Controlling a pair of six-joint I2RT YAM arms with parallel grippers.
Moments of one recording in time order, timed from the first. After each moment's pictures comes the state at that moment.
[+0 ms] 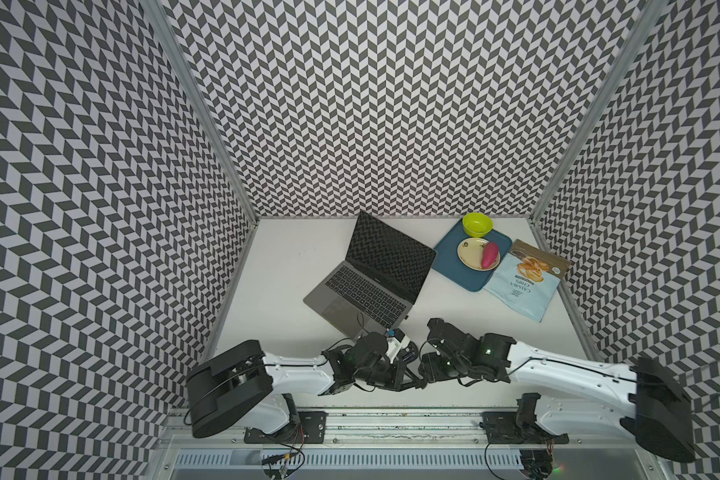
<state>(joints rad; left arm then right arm) -1.07 1.31 0.39 0.40 0.48 -1.00 1.01 1.10 0.71 -0.62 -0.06 0.85</state>
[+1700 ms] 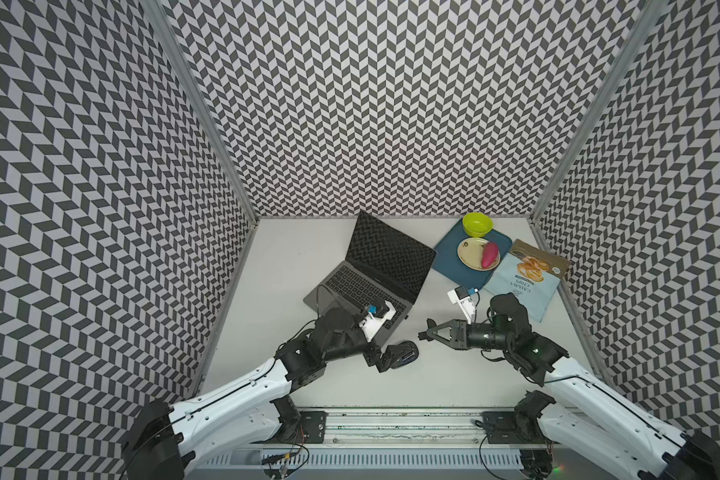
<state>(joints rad) -0.93 0.94 0.52 -0.01 0.24 -0.01 0.53 0.87 0.48 -0.14 -0.74 0.75</state>
